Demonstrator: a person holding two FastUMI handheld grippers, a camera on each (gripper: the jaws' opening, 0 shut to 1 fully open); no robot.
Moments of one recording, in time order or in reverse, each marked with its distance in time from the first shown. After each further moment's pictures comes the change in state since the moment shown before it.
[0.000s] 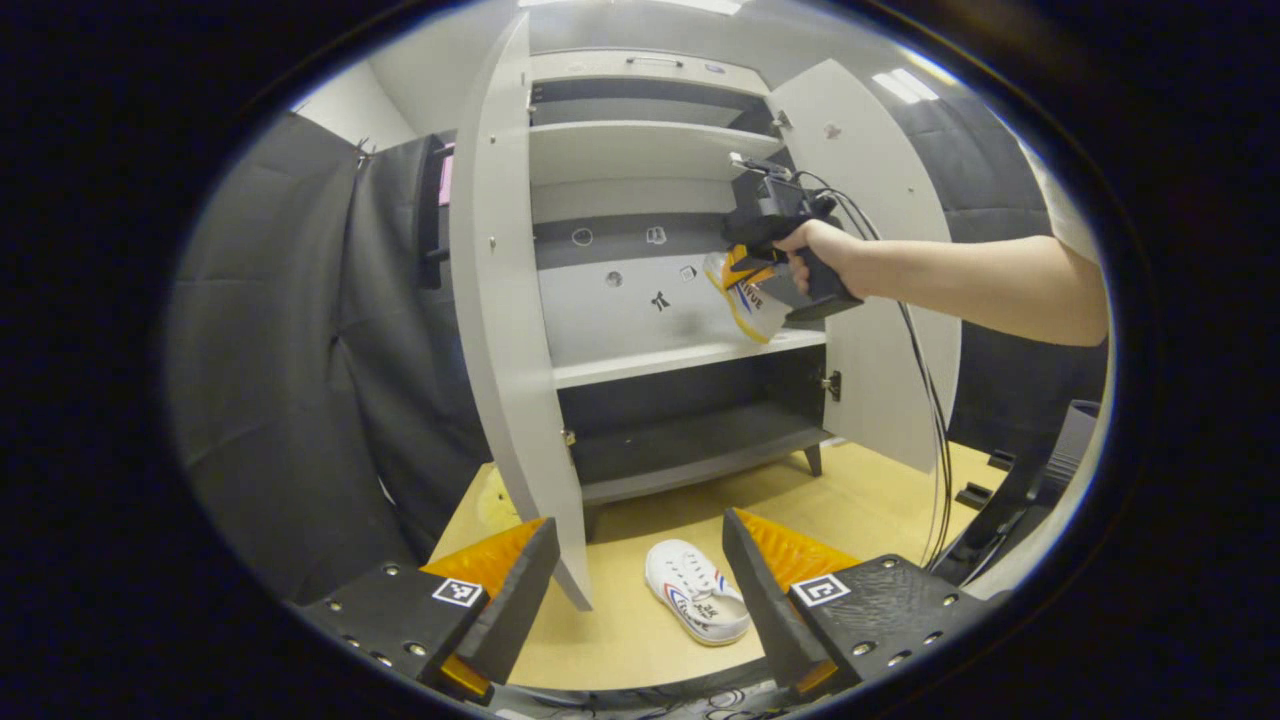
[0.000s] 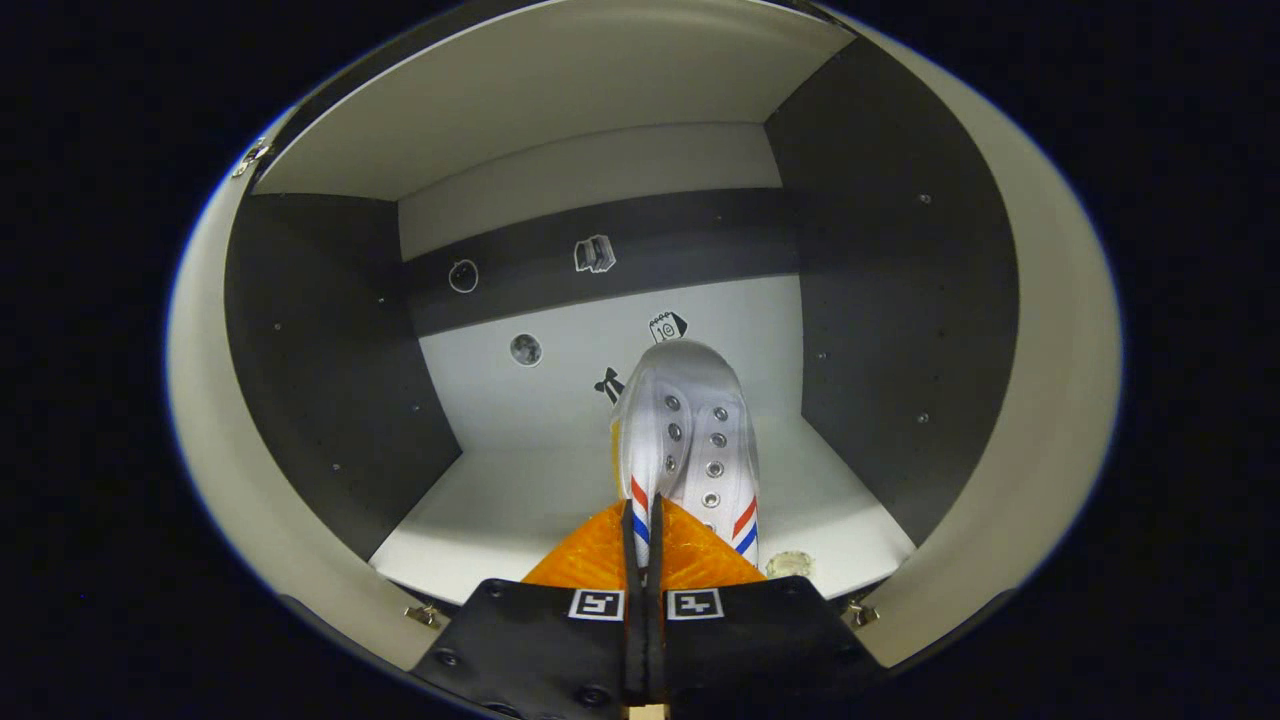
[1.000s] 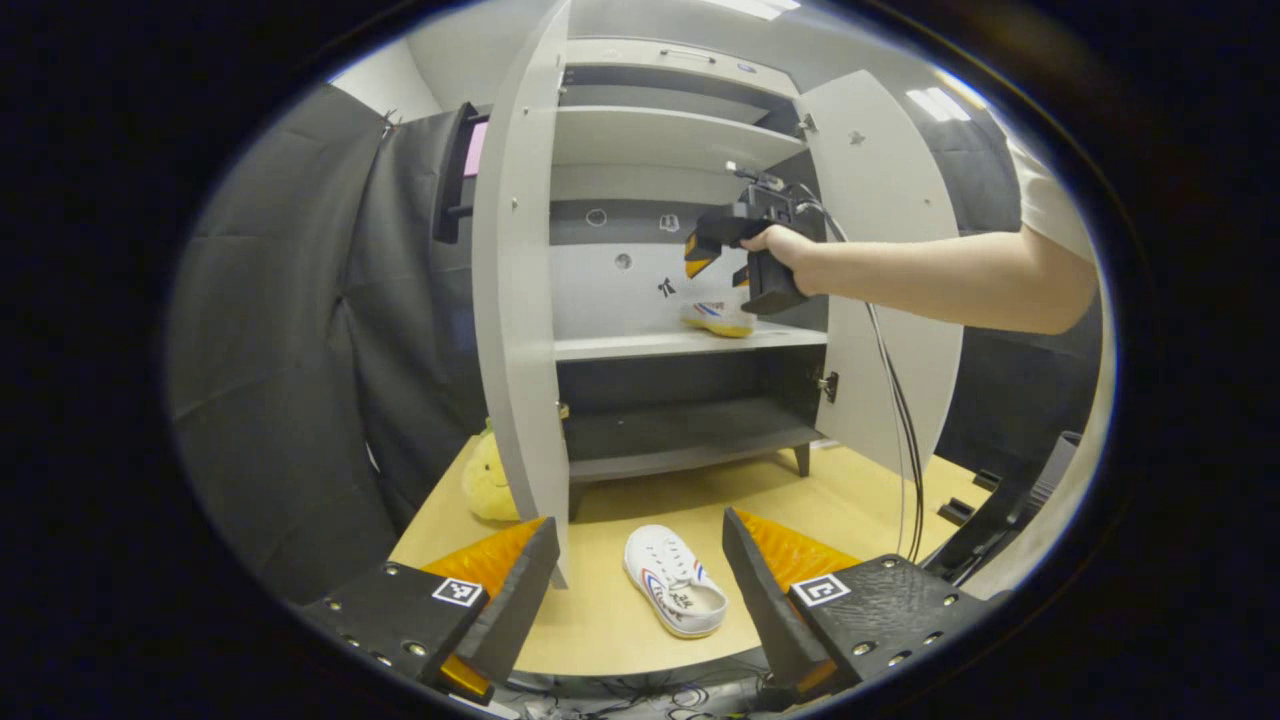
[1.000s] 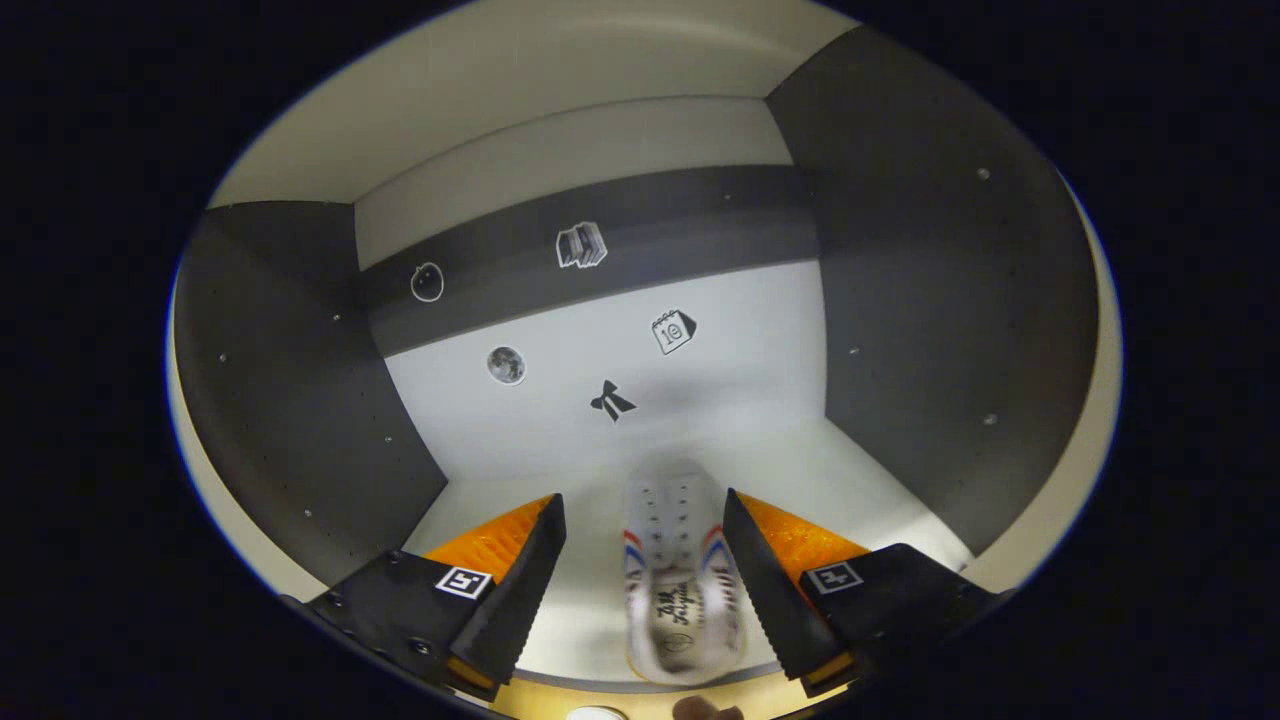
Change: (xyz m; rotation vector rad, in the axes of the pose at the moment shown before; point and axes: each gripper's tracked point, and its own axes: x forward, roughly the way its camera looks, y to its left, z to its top) left arm -0.001 -0.015 -0.022 -0.108 0.049 -0.021; right arm 0.020 0.009 0.015 0.034 -0.044 -0.035
